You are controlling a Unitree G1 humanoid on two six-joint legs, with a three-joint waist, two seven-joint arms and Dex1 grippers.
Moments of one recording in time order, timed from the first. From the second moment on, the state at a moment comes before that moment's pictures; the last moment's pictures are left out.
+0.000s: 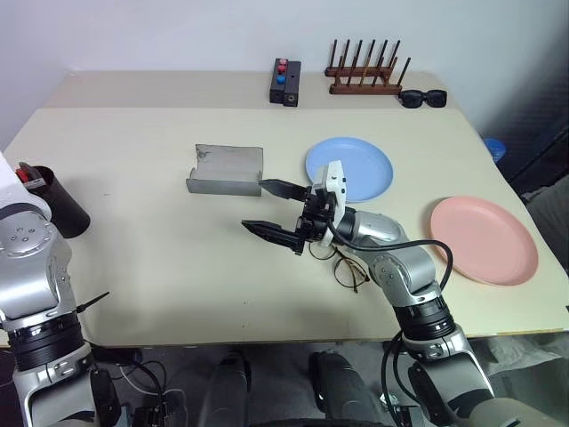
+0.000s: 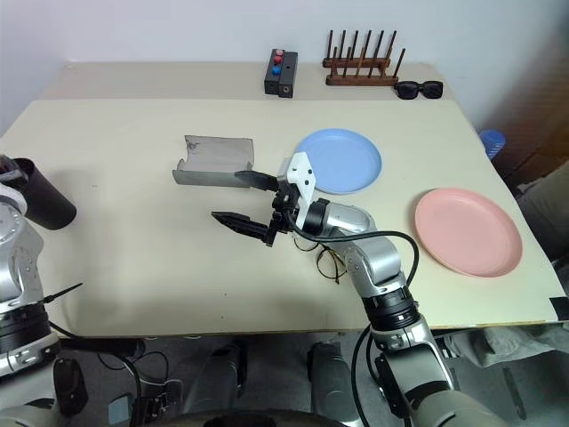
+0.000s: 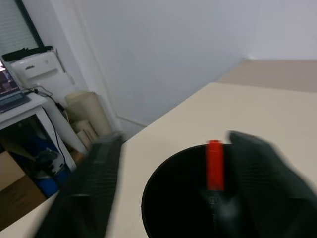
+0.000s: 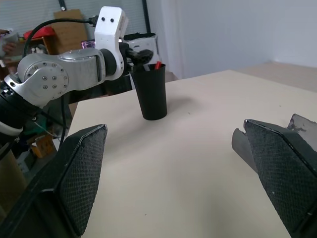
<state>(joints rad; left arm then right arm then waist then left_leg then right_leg) -0.38 0.54 0.53 -0.12 -0.14 0.60 0.35 -0.53 -0.20 0.18 -0.09 0.48 0.39 0.88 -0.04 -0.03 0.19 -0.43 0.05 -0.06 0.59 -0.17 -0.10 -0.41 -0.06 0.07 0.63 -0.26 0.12</state>
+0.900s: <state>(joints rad) -0.76 0.79 -0.14 0.17 -0.24 0.75 -0.65 -0.53 -0.39 0.18 -0.15 0.42 0.39 0.96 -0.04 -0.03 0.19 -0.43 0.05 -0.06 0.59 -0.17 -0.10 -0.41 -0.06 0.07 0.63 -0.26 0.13</state>
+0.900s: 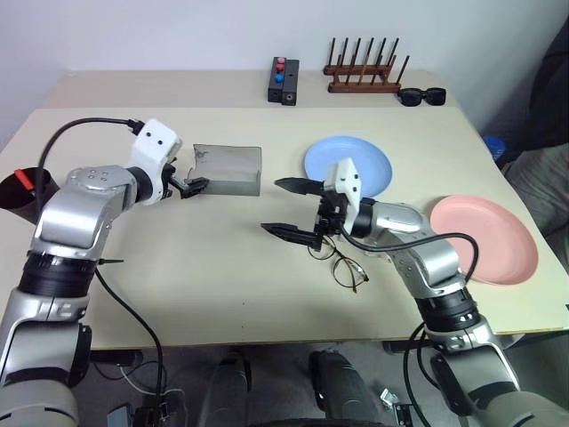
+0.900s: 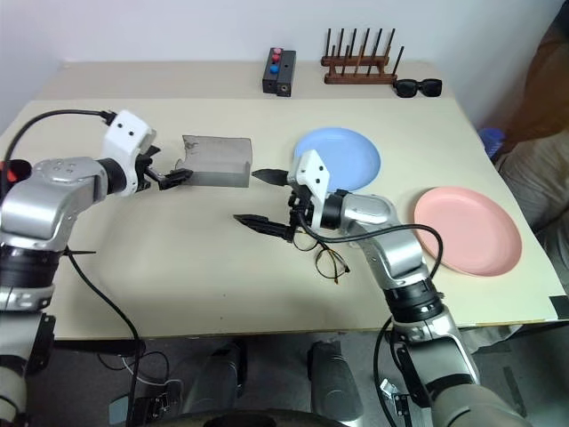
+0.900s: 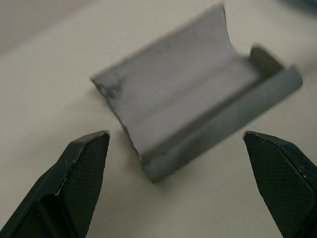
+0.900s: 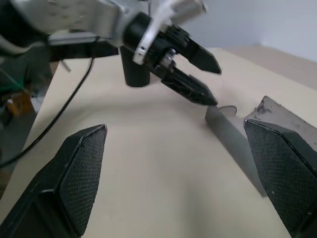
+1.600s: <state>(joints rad) -1.04 0.65 -0.32 0.83 0.02 0.33 -1.07 -0.35 -0.59 0.05 -0.39 0.51 0.54 0.92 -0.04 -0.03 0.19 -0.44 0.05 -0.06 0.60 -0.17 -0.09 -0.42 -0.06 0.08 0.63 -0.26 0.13</state>
